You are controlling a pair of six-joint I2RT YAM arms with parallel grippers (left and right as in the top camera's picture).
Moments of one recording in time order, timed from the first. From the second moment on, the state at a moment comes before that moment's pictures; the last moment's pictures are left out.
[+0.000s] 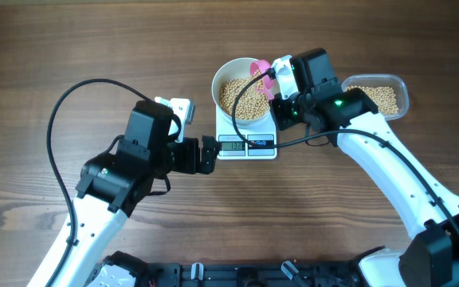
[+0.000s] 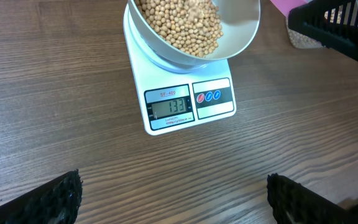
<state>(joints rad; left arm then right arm) -0.41 1.10 0.97 -0.78 0.20 -0.32 0.41 1.57 1.23 -0.65 -0.13 -0.01</state>
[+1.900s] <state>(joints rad) -0.41 1.10 0.97 -0.78 0.20 -0.32 0.41 1.57 1.23 -0.62 -0.08 -0.12</state>
